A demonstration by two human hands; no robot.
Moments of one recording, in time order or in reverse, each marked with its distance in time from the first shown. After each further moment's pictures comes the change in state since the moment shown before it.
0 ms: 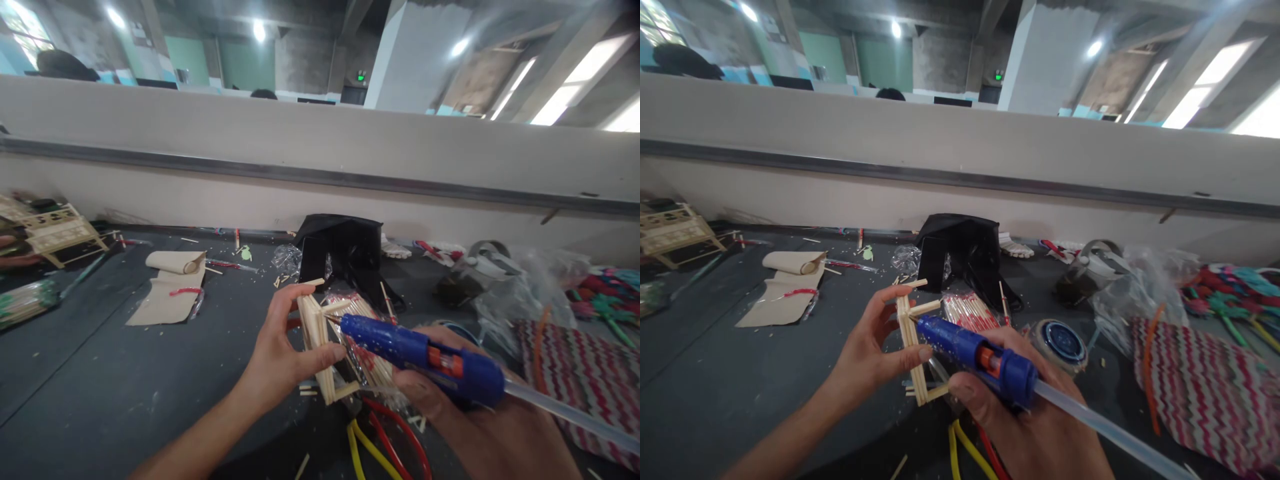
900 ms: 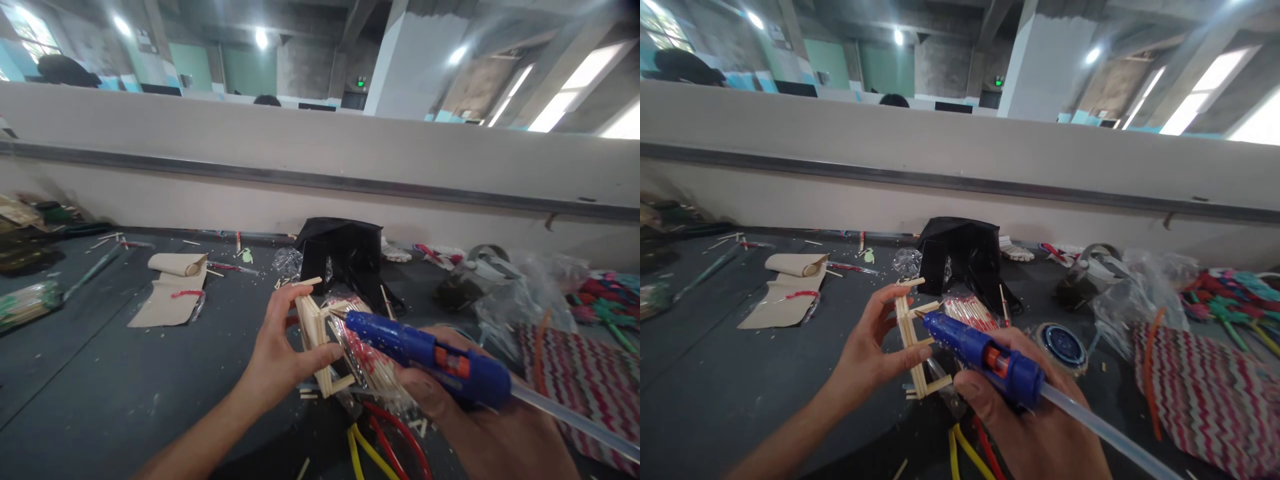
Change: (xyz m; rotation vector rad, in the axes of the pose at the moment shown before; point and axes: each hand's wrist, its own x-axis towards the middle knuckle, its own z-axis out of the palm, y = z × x) left_hand 0.001 0.000 -0.002 0.084 0.051 0.066; right_hand -0.006 0.005 0.002 -0.041 0.113 0.075
